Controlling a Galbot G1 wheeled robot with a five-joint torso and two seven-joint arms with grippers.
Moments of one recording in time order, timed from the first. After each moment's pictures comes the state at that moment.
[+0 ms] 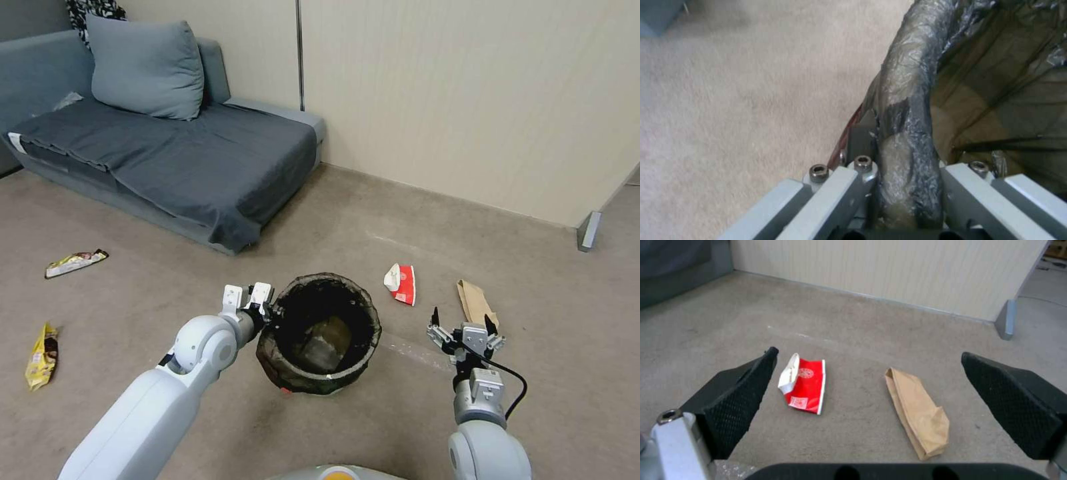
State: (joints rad) left arm 1.08 -1.03 -0.18 -1.87 -0.75 0.74 -0.16; right arm -1.60 1.58 0.55 1.97 -0.07 -0.09 0.22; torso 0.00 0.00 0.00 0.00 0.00
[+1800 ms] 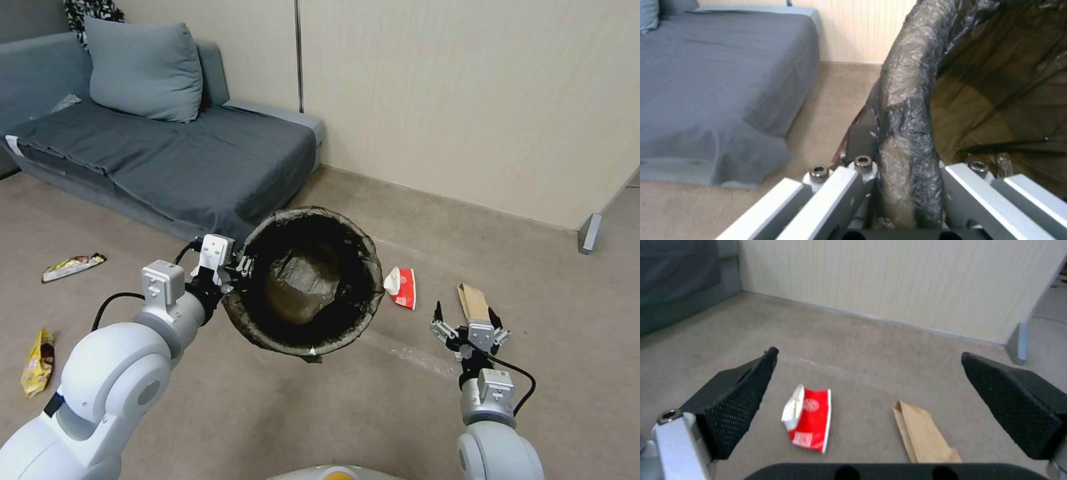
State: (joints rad) left arm 1.30 -0.99 -0.50 -2.41 -0.65 0.74 -0.16; right arm -1.61 1.57 0.57 2.01 -0.06 -0.07 0.18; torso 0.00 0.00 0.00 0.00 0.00
